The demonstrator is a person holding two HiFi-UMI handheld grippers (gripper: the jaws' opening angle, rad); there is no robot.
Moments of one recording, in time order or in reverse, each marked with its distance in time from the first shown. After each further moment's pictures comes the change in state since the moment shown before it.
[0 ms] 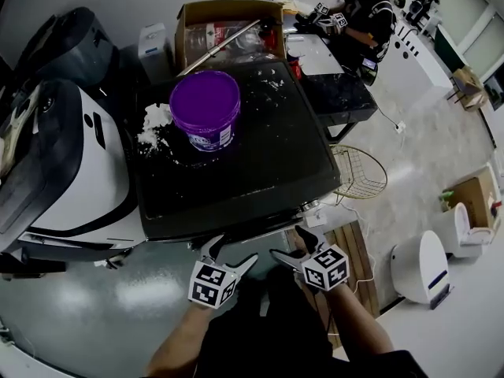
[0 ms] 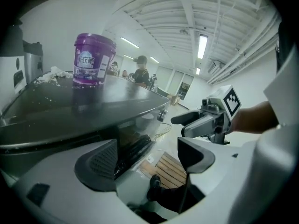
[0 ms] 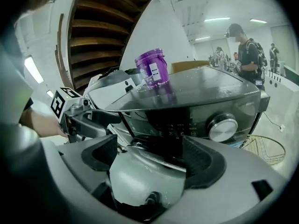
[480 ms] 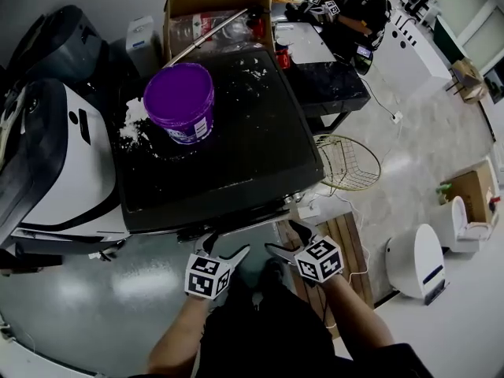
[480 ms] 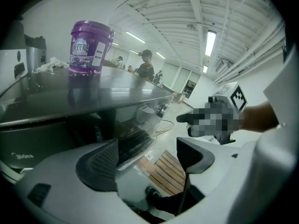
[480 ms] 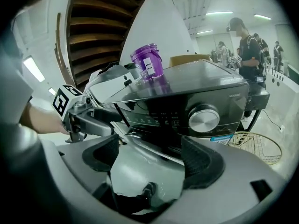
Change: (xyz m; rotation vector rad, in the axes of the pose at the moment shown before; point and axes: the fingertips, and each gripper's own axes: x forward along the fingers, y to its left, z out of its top) left arm 0.036 -0.018 -0.012 -0.062 0.054 0.049; right arm -0.019 -0.033 -0.020 -0.009 0.072 0.022
